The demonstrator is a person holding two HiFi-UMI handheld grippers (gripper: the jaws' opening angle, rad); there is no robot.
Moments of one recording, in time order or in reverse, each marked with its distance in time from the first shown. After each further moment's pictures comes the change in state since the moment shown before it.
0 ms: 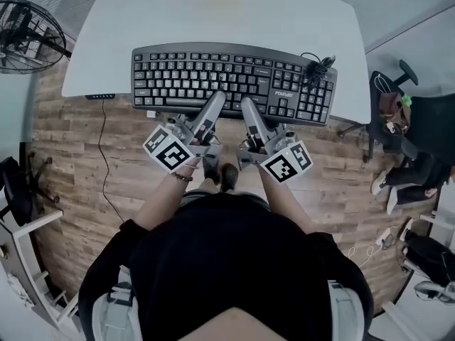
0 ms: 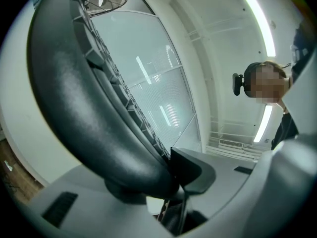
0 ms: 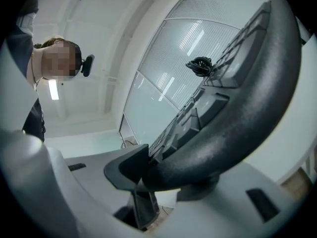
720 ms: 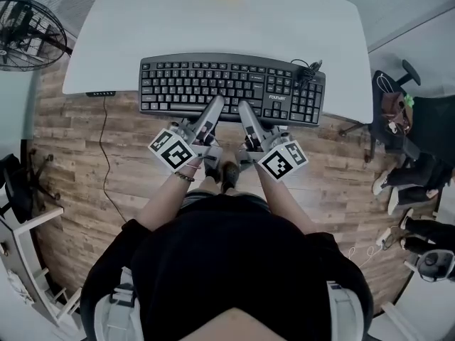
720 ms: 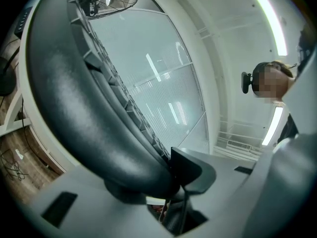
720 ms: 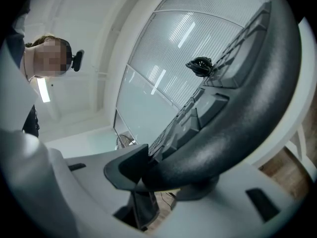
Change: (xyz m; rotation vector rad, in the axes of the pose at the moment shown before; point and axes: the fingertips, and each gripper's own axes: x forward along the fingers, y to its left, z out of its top) left arm -0.006 0.033 -0.035 -0.062 0.036 0.107; right arm -0.009 -0.037 -0.029 0.085 0.092 -0.074
